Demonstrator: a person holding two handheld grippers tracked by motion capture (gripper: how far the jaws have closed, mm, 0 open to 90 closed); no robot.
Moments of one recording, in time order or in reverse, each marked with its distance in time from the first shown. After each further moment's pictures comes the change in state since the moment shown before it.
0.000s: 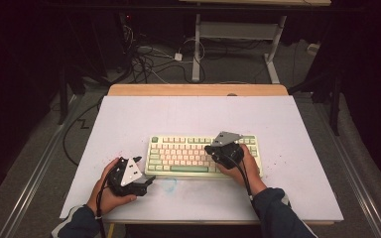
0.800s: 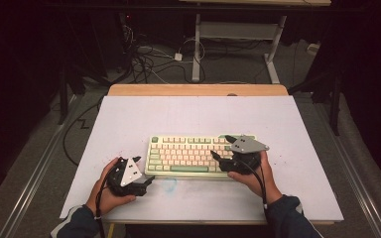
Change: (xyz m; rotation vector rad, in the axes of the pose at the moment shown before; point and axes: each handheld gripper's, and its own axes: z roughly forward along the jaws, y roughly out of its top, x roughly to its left) left arm 0.000 0.001 -0.002 0.002 0.008 0.005; right arm -0.001 -0.015 -0.049 -0.208 -0.117 0.033
